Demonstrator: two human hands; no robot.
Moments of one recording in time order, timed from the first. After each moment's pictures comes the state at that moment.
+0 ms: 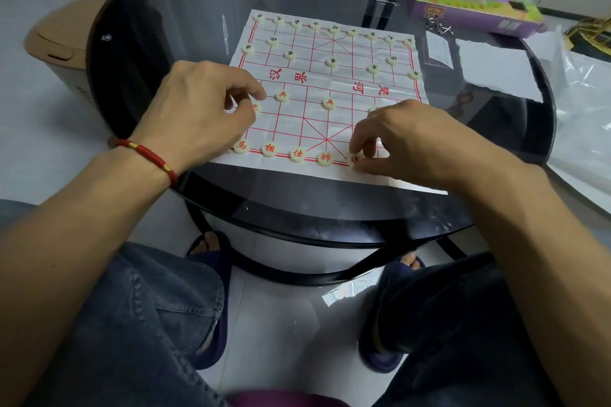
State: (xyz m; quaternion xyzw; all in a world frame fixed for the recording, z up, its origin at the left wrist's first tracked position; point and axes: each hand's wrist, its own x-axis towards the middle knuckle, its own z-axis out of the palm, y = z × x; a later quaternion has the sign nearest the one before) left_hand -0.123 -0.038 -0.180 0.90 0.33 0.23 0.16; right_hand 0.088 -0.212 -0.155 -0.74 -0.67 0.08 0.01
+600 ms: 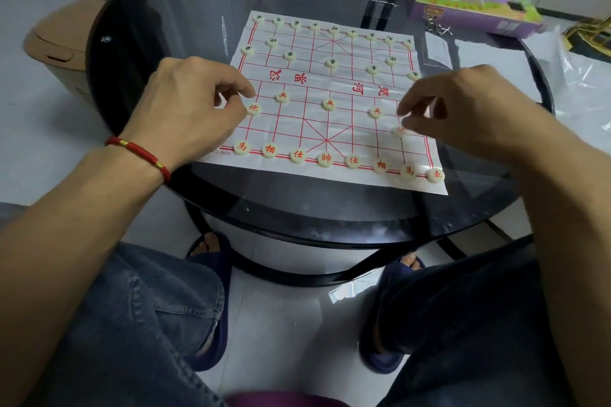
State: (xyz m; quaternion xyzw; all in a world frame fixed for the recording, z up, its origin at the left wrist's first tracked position) left_hand -0.128 -0.031 -0.179 0.90 0.34 0.23 0.15; right_hand 0.127 -0.228 -0.133 -0.80 -0.60 0.04 0.06
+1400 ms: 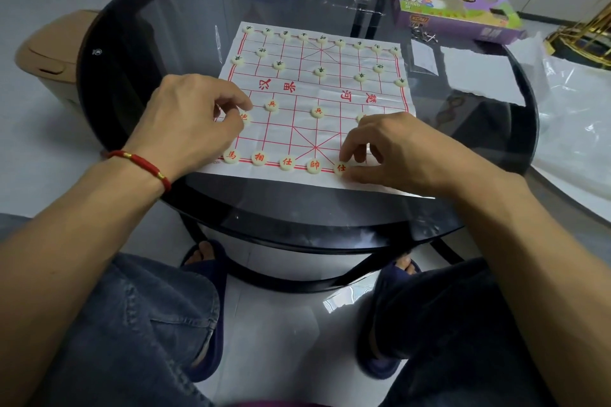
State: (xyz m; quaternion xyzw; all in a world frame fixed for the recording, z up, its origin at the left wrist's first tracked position) left_hand -0.119 -0.037 -0.180 0.89 0.35 0.22 0.17; right_hand 0.100 -0.218 -0.163 -0.73 -0.67 0.11 0.06
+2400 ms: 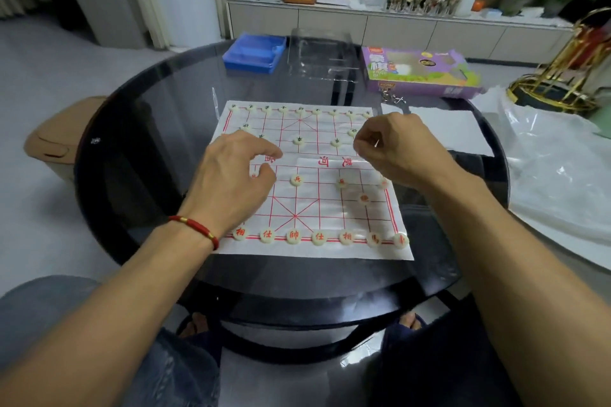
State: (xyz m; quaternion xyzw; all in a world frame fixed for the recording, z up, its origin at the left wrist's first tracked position) left_hand -0.056 -0.058 -0.164 0.89 0.33 0.25 0.20; right_hand 0.171 -0.178 -0.155 -0.84 -0.50 -0.01 0.20
